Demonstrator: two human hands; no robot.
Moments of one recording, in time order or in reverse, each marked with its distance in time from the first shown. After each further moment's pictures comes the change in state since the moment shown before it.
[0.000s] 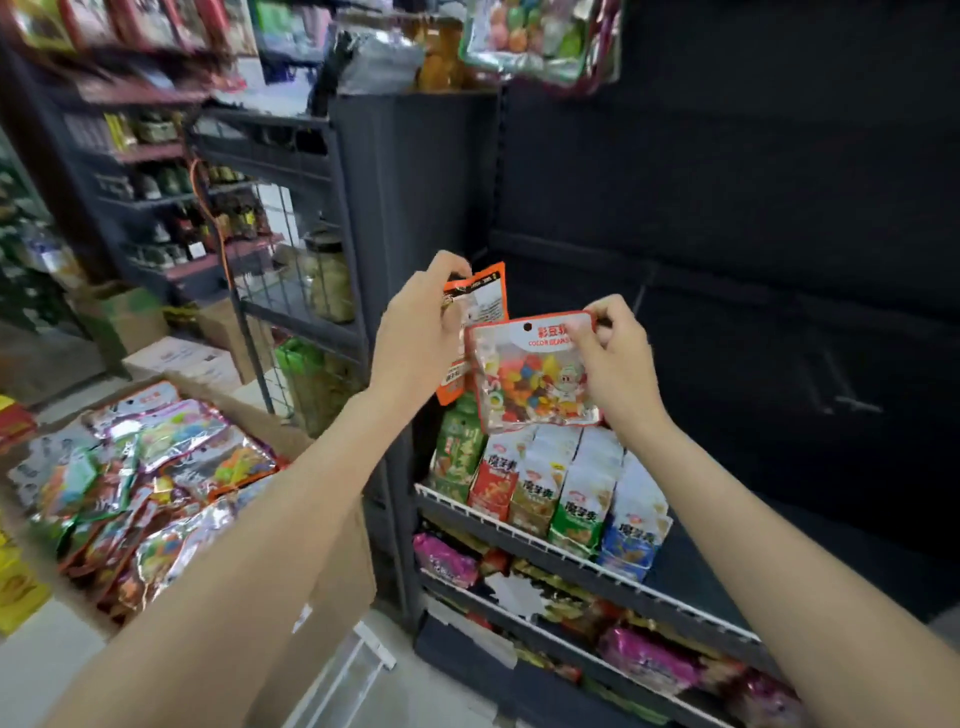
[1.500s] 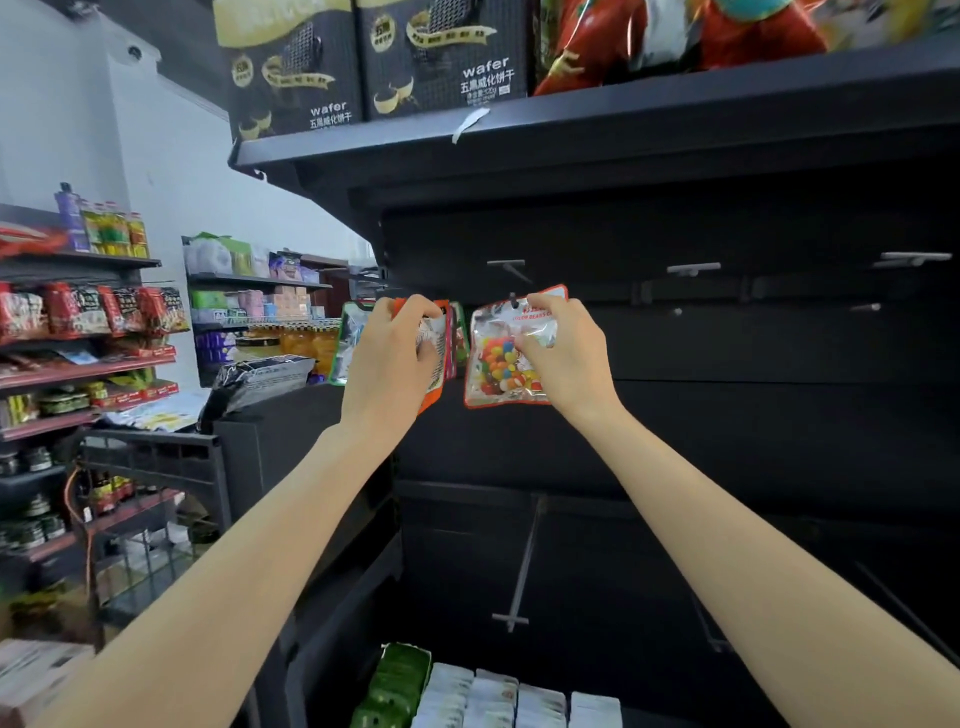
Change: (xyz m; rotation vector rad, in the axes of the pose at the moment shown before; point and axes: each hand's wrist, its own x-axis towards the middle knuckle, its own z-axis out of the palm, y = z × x) left_hand 0.174 0.165 -0.019 0.066 0.243 0.308; right_hand 0.147 -0.143 -0.130 -0.186 0.338 -0.395
